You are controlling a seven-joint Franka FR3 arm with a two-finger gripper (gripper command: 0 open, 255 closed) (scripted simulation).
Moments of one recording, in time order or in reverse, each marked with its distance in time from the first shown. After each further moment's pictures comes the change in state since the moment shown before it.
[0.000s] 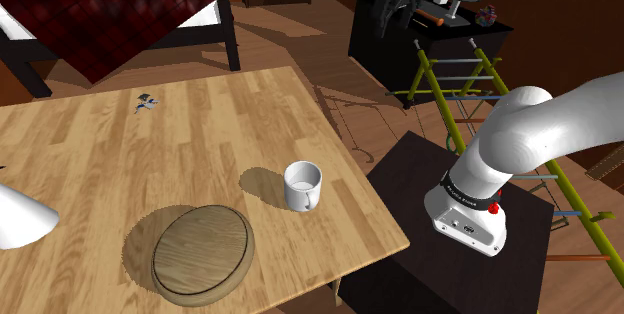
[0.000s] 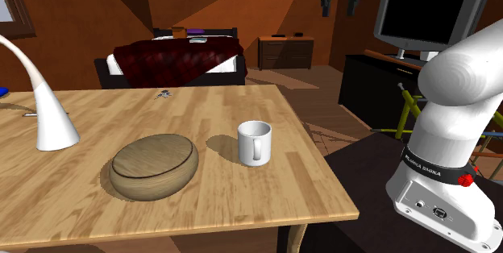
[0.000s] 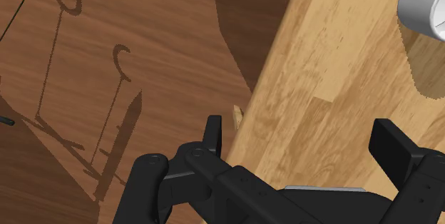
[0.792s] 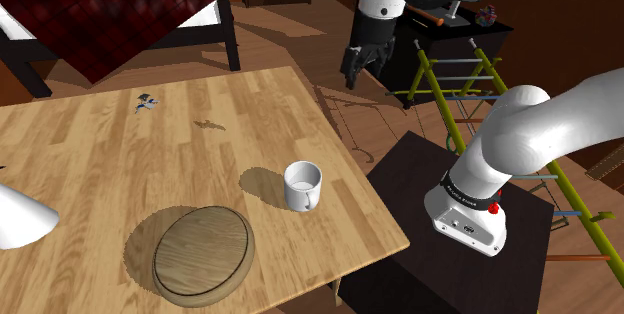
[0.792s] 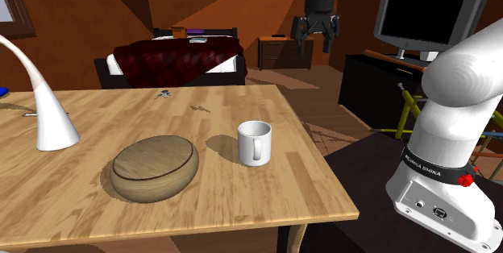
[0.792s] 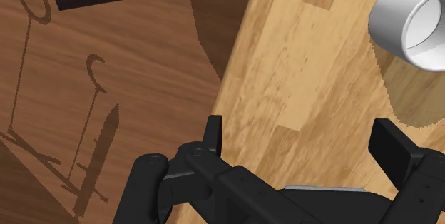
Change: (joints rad) arm 0.067 0.028 0.152 -0.231 0.105 0.256 0.161
